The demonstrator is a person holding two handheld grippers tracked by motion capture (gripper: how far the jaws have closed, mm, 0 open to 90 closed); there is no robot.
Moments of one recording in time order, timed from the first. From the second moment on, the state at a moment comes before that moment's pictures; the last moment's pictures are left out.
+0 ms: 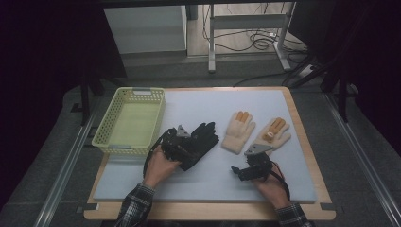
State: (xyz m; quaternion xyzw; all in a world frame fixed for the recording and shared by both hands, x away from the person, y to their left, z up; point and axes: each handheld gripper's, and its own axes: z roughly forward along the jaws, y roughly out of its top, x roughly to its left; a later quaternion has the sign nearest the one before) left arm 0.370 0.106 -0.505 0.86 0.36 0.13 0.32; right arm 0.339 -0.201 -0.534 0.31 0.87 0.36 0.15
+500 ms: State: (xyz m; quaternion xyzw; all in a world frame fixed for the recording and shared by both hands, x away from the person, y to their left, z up) left arm 0.400 0.085 -0.530 0.88 0.37 0.10 0.28; right arm 0.339 -0.201 -0.534 0.31 0.87 0.36 0.15
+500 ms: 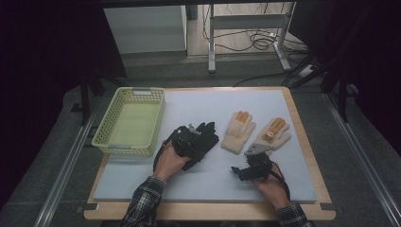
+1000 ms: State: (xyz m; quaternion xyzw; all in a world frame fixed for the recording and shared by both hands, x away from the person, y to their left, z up) left arm 0.387 0.081 -0.520 0.88 0.38 0.10 0.27; right arm 0.339 -0.201 -0.534 0.31 0.87 0.36 0.15
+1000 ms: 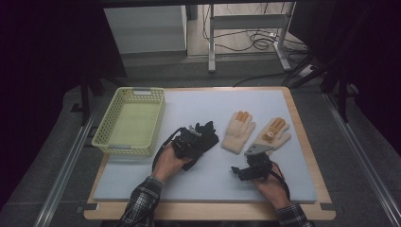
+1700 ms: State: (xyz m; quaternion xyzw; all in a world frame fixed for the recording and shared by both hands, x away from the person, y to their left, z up) left arm 0.388 0.089 -0.476 0.87 0.39 0.11 0.29; right arm 0.339 -0.201 -0.534 0.31 0.87 0.36 0.15
